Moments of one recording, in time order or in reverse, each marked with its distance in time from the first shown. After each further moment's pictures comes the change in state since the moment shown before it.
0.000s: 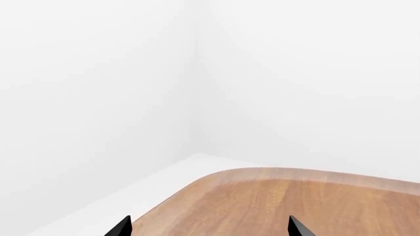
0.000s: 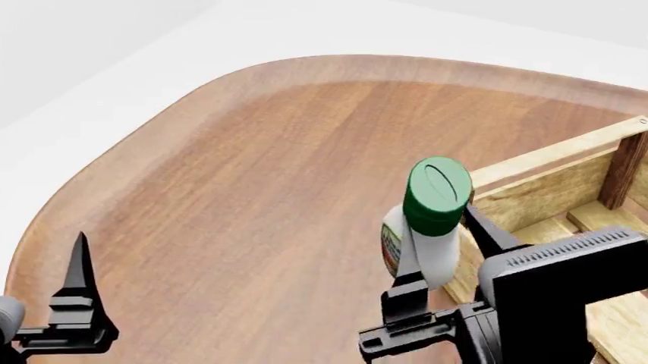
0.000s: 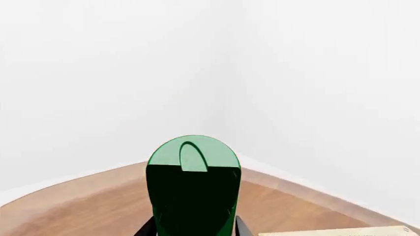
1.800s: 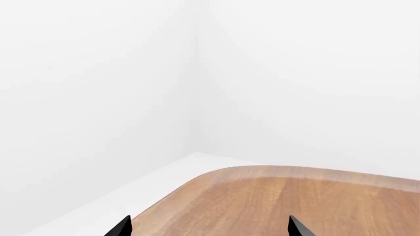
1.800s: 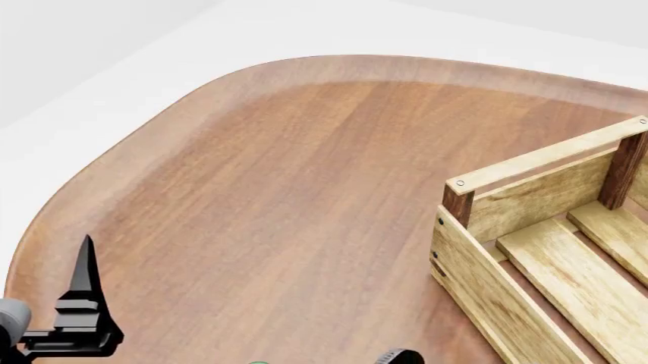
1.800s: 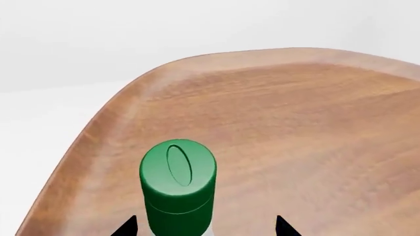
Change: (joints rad) left arm 0.006 0.027 -0.009 0.005 0.026 -0.016 0.031; right arm -0.112 -0.093 -0.402 0.470 -0.205 -0.292 -0.391
